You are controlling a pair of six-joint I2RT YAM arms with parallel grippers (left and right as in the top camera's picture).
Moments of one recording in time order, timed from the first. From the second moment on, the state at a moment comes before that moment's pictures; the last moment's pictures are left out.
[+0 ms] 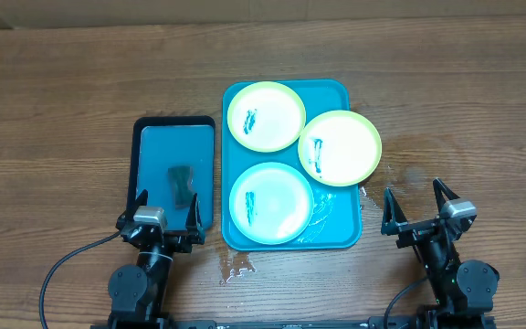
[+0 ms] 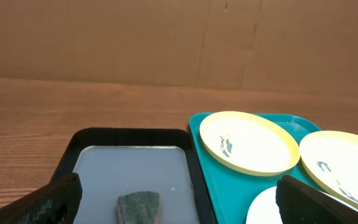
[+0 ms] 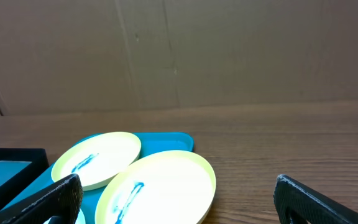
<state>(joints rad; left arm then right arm) -0.07 0.02 0.01 -0.07 0.06 -0.12 -0.01 0.01 0.02 -0.01 -0.24 0.15</state>
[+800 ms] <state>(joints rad) -0.07 0.02 0.01 -0.02 0.21 -0.08 -0.01 0.01 0.02 0.01 -0.35 0.17</state>
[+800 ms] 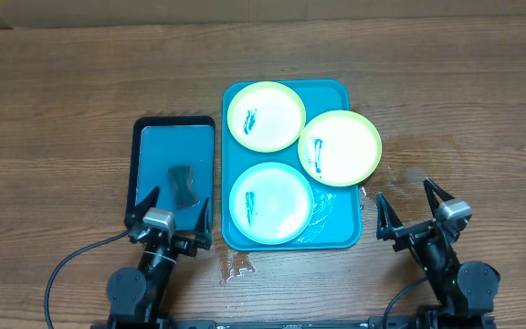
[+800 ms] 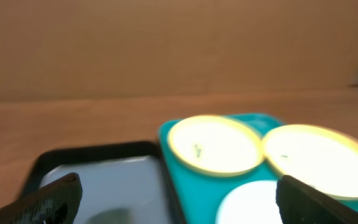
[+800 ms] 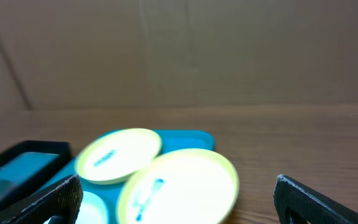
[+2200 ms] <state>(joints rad) -0.07 1.29 1.28 -1.25 0.13 -0.18 0.32 1.23 1.04 -0.93 -0.51 0.35</state>
